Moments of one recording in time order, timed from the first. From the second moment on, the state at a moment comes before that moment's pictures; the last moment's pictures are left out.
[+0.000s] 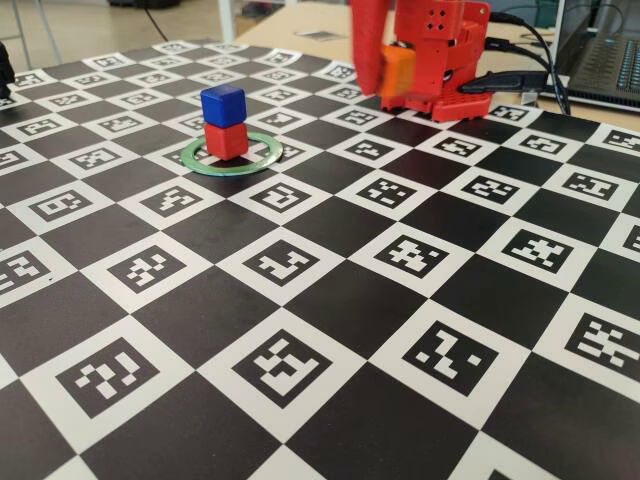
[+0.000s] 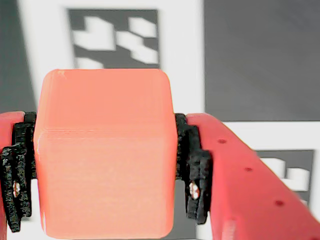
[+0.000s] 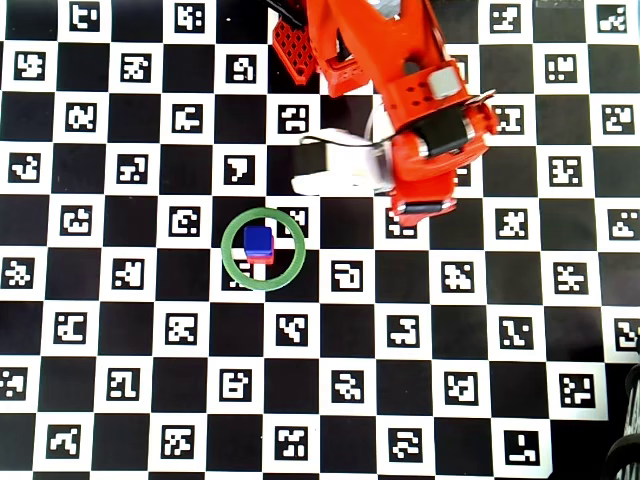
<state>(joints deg) -8.6 104.2 100.3 89.6 10.6</state>
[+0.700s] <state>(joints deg) 16.4 101.4 88.0 94.7 -17.2</state>
